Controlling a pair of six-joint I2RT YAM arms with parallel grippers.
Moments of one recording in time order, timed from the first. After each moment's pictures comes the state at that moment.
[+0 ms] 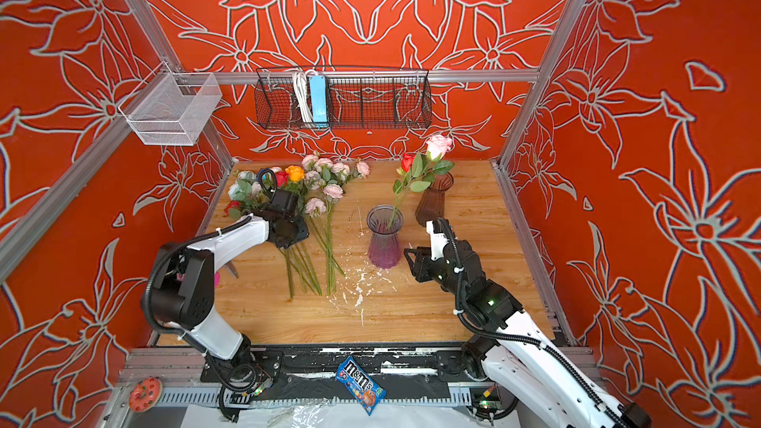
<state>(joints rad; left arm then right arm) -0.21 1.70 1.08 -0.53 -0.04 -0.67 0.57 0.66 0.58 -0.36 -0.04 0.50</state>
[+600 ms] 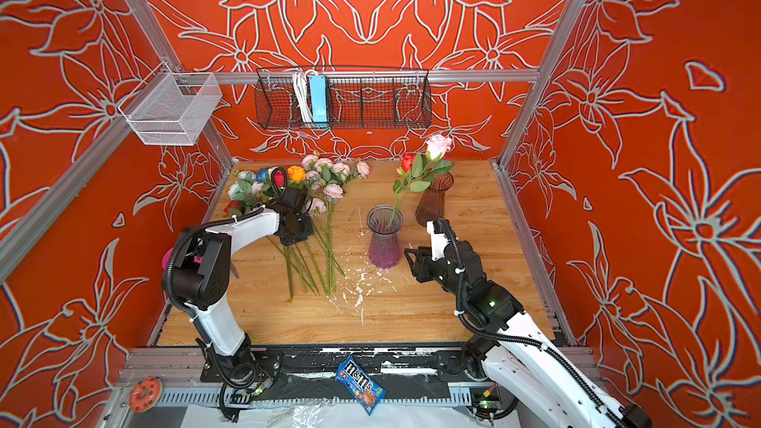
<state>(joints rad) -0.23 1.78 1.15 -0.57 -0.06 -0.60 0.57 0.65 0.58 -0.37 -0.05 0.48</state>
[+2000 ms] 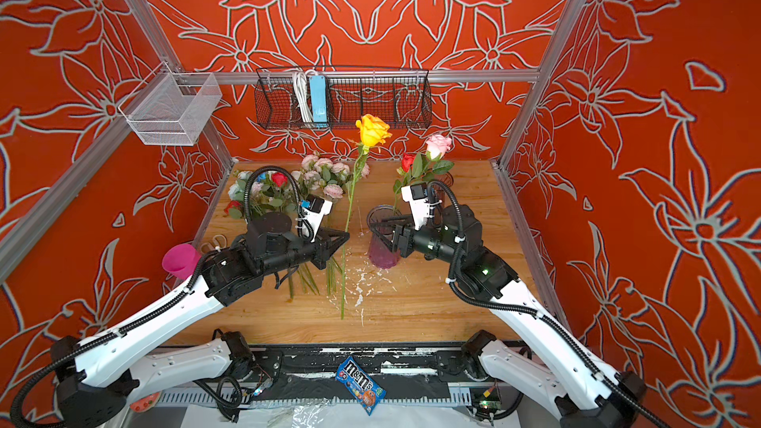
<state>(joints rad) -0.78 1.02 0.99 -0.33 0.13 -0.36 0.62 0.92 0.93 -0.17 -0.46 0.56</state>
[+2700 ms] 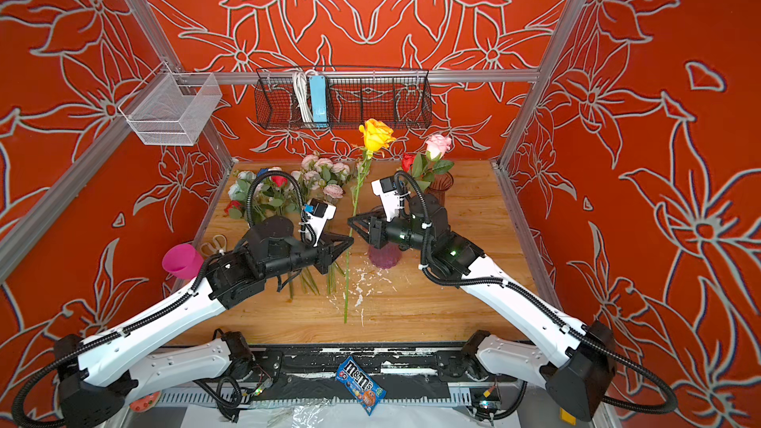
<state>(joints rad) -0.80 1.00 0.93 -0.27 0.17 -0.37 0.71 1.13 1.00 -0.07 -0.42 0.58</state>
